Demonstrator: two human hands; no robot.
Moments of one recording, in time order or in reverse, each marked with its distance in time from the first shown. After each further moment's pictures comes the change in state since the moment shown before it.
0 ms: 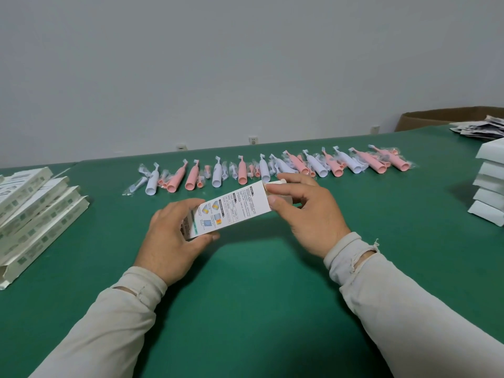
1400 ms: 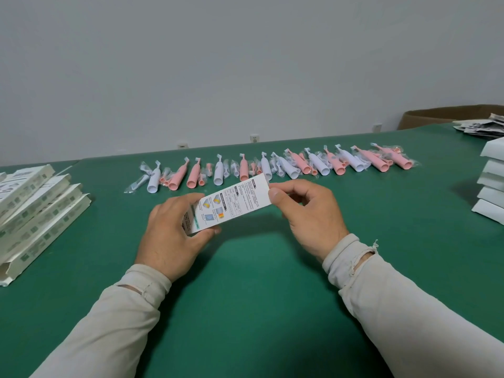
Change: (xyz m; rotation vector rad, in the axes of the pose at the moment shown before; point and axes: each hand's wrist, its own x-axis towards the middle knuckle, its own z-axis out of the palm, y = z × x) left_hand -0.001 0.007 -0.001 0.058 0.050 -0.032; right_hand -0.005 -0.001 0.008 0.157 0.087 0.050
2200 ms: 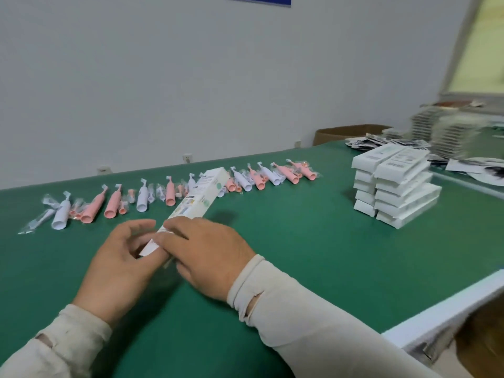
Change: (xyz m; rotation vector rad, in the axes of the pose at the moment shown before) left_hand -0.009 0.072 0.010 -0.689 -0.186 -0.290; right_hand -0.035 -0.051 0.002 -1.089 -0.450 -0.556
